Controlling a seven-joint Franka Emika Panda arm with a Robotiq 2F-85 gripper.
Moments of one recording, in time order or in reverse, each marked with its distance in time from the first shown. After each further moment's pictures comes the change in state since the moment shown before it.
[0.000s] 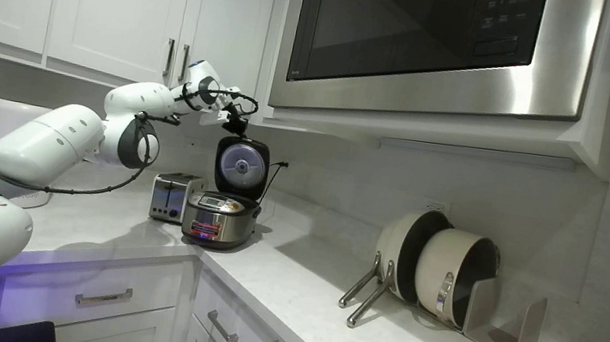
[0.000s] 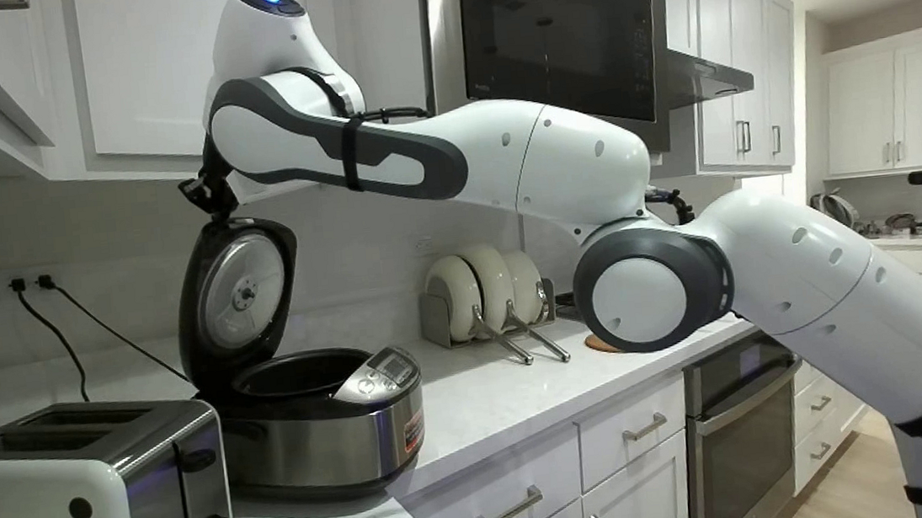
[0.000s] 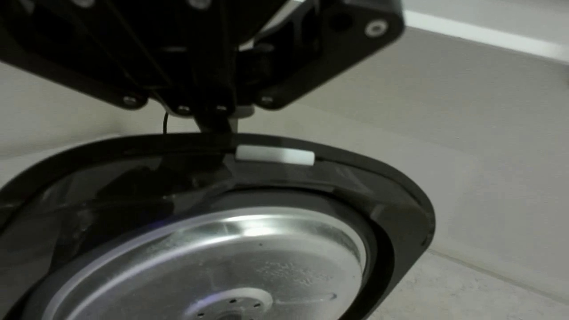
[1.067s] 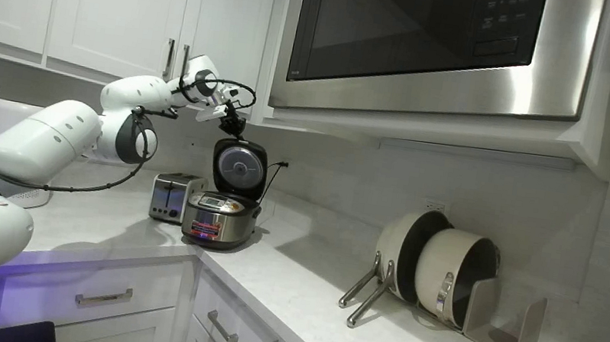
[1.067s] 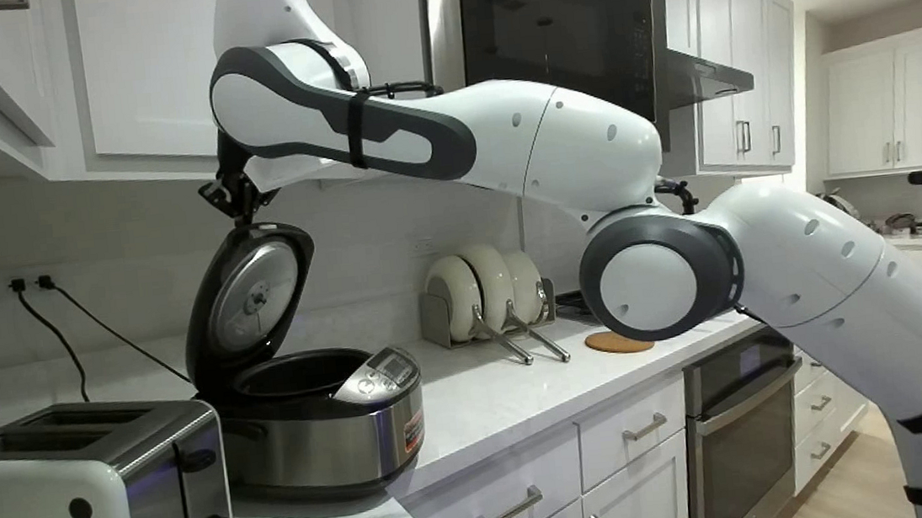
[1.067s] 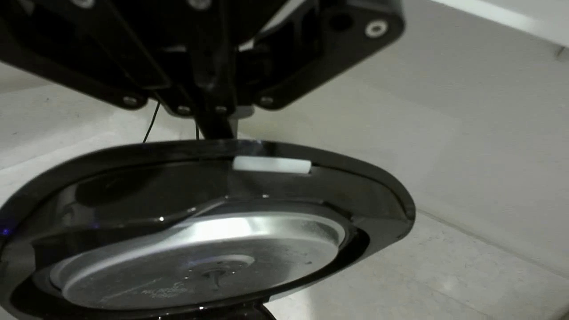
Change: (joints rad) arm 0.016 -0.037 -0.005 0.001 -0.002 -0.195 -0.062
